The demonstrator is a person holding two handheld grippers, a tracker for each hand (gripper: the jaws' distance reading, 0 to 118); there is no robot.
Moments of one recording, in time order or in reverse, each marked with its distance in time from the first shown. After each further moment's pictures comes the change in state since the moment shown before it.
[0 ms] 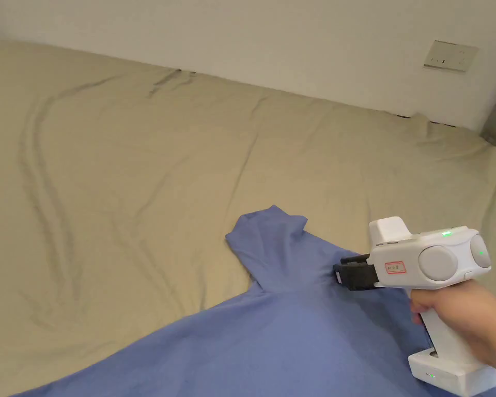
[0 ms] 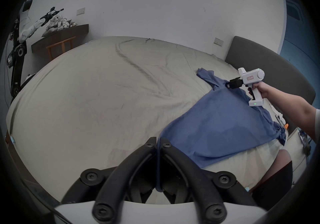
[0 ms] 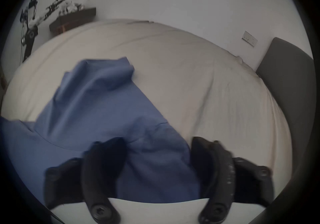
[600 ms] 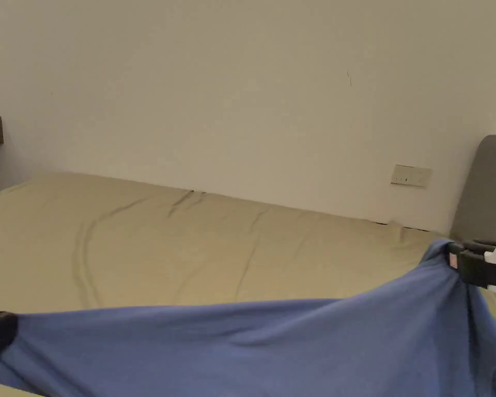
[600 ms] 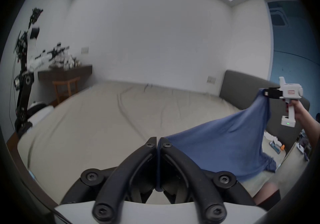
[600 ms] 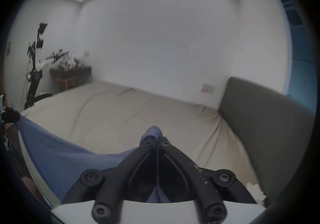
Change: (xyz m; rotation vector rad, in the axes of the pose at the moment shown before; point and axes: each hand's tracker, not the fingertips) left arm 0.034 0.117 0.123 0.400 0.009 -0.047; right arm 0.015 0.025 0.412 0.498 -0.214 -0.073
